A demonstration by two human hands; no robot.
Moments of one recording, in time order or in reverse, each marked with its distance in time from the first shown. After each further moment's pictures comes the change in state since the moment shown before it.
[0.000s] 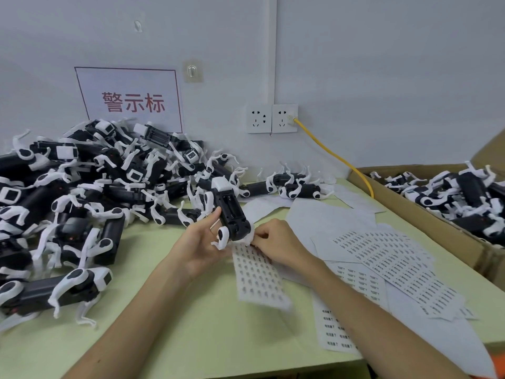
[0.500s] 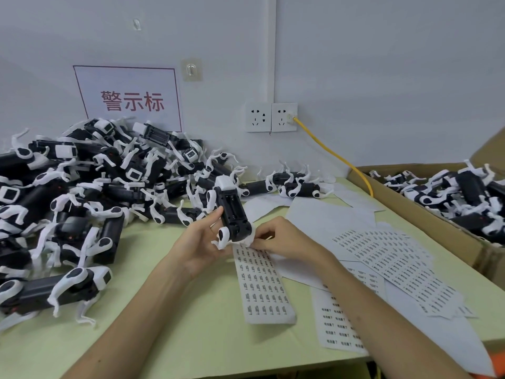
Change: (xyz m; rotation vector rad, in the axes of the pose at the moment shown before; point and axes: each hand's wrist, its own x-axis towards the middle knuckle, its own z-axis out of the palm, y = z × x) left_hand -0.005 0.002 0.004 0.072 0.007 0.005; right_hand 0.002 0.005 -0.020 0.097 -0.200 -0.024
